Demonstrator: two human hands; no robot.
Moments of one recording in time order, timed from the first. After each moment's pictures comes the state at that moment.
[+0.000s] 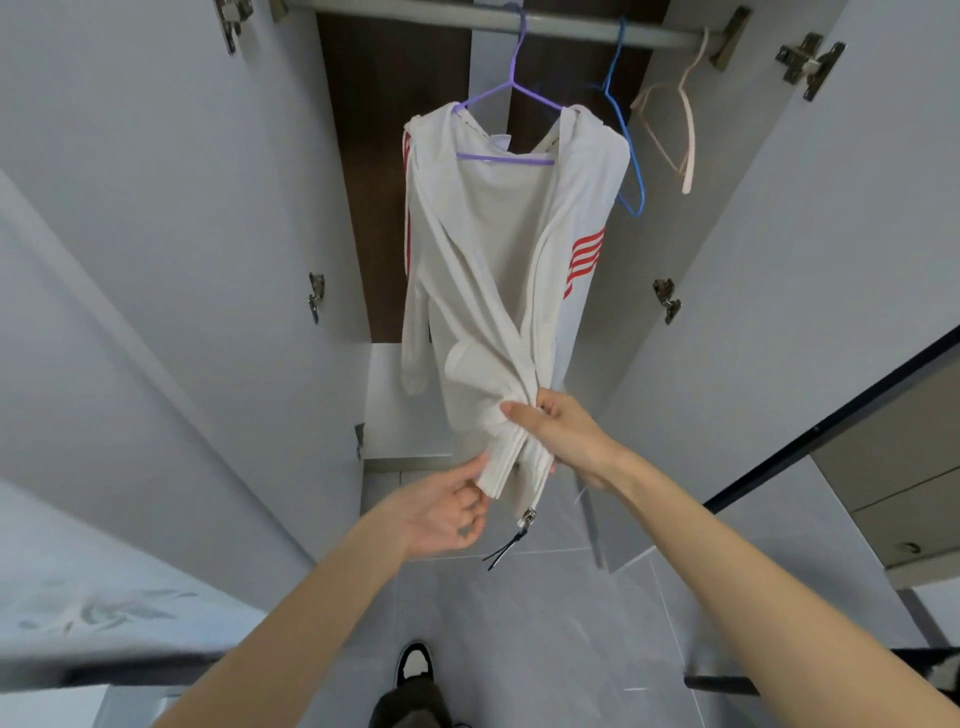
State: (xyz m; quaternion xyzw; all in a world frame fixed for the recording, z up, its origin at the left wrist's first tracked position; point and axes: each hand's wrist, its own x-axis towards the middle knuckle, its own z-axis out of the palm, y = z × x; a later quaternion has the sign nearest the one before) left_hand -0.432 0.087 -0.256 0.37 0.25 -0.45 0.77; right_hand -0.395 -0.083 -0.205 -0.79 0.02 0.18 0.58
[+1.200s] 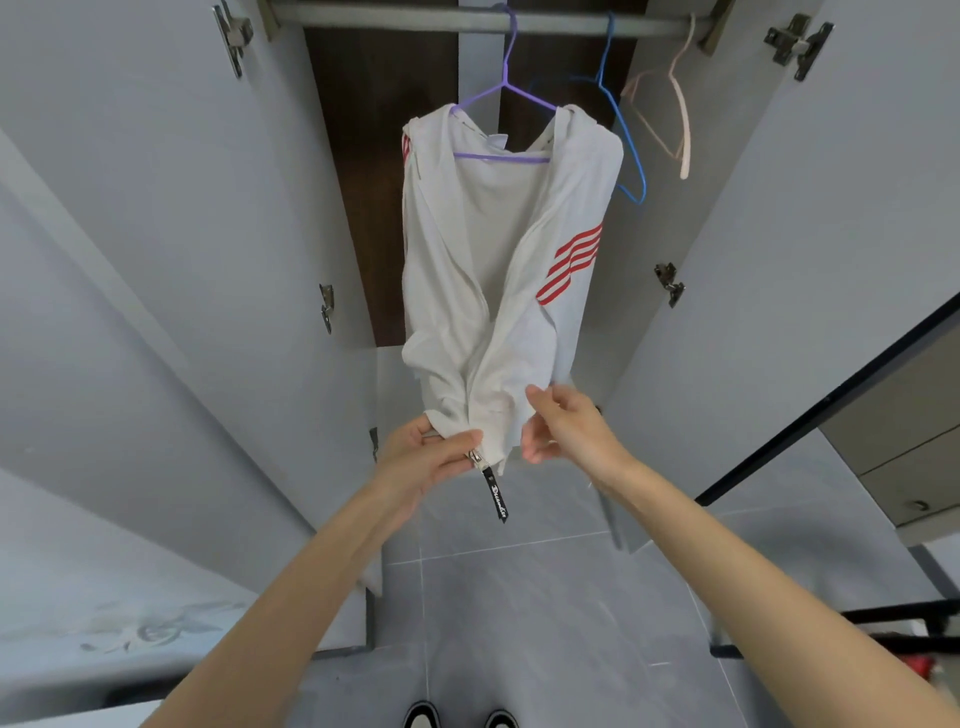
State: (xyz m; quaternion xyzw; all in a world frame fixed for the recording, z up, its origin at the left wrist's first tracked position) left_hand -0.433 0.134 -0.208 0.58 0.11 -0.18 0.79; right_hand -0.419 -0.048 -0.186 -0.73 0.10 0.15 0.66
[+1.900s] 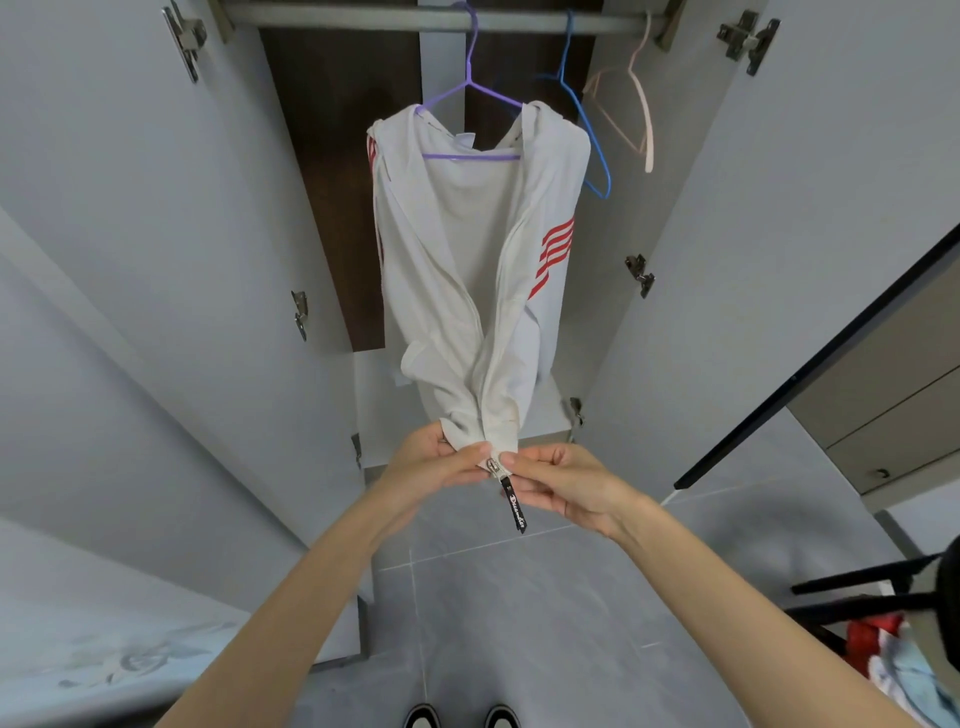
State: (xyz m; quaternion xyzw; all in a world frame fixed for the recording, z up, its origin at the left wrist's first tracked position) left_hand -0.432 0.126 -0.210 0.65 -0.01 -0.25 0.72; right_hand -0.454 -0.059 -0.219 -0.58 0.17 0.28 0.75
